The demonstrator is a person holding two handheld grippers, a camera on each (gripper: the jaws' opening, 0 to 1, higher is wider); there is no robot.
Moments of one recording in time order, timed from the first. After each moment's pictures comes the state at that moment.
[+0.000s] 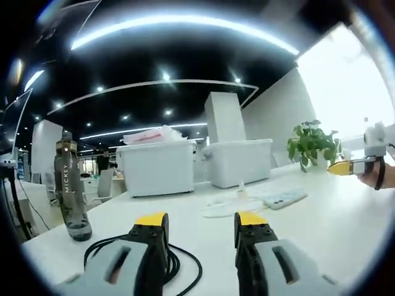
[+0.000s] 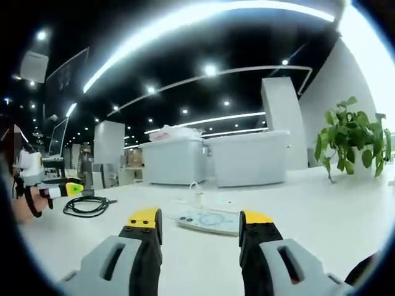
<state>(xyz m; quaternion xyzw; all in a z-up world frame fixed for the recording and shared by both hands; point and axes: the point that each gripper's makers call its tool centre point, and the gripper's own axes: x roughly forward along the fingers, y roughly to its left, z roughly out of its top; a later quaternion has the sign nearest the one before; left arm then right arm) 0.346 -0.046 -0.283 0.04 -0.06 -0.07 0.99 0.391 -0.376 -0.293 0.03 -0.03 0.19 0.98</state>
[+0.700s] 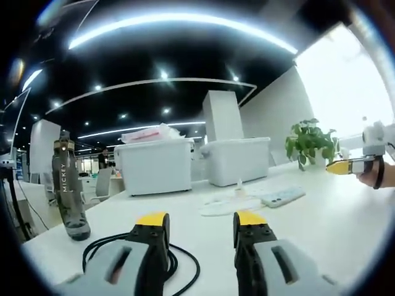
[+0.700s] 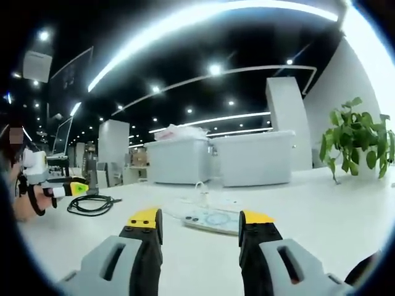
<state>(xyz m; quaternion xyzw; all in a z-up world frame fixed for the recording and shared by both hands) 0.345 -0.049 -0.286 0.05 -0.05 -0.08 0.99 0.388 -0.367 -0.294 0.02 -0.04 0.21 0.98</state>
